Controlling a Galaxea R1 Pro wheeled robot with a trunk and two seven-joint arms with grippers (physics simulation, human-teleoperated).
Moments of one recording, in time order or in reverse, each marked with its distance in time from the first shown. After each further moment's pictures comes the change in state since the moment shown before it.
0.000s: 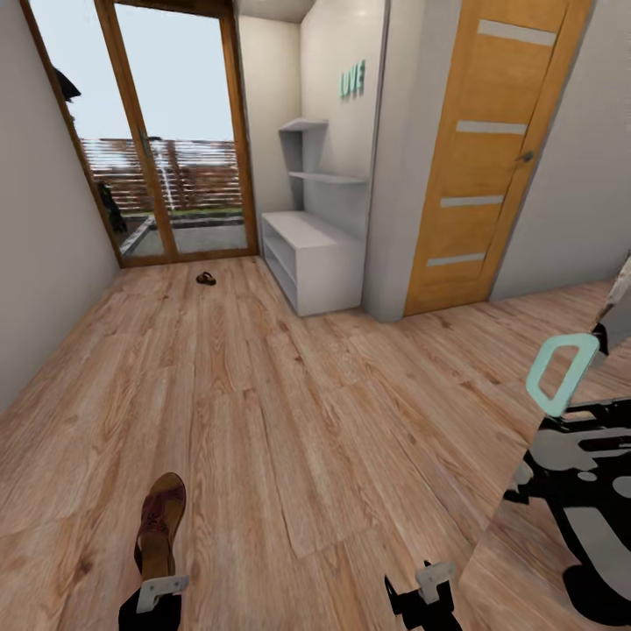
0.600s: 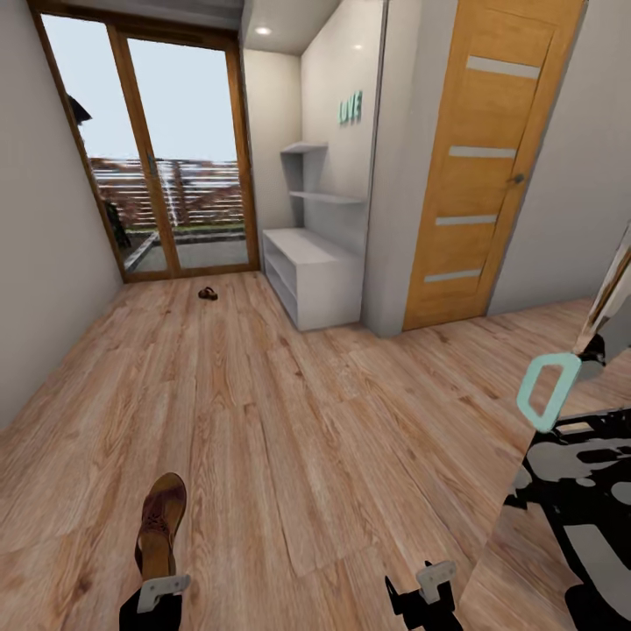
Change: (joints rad) left arm 0.000 -0.002 0.000 0.000 0.001 0.000 0.000; right arm 0.000 -0.003 -0.001 0.000 0.000 0.000 0.000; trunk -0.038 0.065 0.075
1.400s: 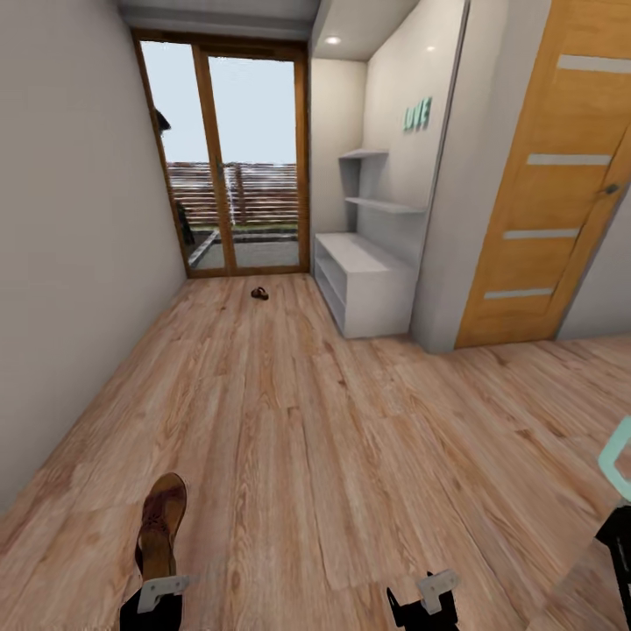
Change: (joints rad) left arm 0.000 -0.001 0.000 0.000 0.001 0.000 0.001; right arm 0.000 0.005 0.001 0.044 0.001 0.001 0.000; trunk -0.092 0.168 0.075
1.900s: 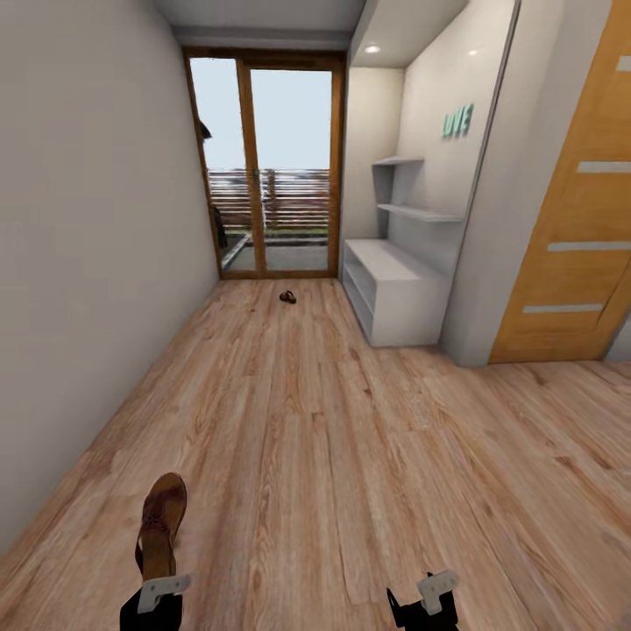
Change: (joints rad) left arm 0.000 0.000 0.000 0.000 0.000 -0.001 0.000; right arm 0.000 0.000 0.000 0.002 0.000 0.000 0.000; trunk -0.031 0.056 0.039
